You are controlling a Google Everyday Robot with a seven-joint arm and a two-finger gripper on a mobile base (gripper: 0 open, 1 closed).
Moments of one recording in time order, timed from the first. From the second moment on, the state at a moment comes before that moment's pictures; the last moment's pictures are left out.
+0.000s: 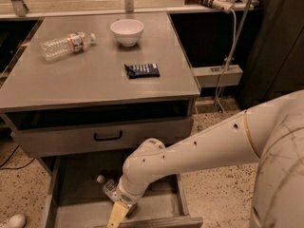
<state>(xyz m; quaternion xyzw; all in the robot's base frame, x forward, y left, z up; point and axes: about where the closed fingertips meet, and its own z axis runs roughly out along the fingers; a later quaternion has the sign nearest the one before) 0.398 0.098 0.508 -0.56 0.81 0.16 0.08</state>
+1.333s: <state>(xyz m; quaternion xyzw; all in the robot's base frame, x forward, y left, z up) 0.439 0.109 0.424 -0.47 0.86 0.17 0.10</state>
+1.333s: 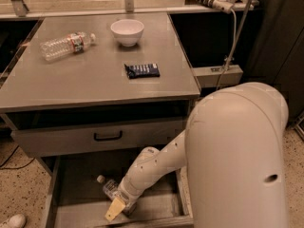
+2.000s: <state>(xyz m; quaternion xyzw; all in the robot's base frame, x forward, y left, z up) 0.448 0.111 0.394 -0.44 0.87 0.18 0.10</state>
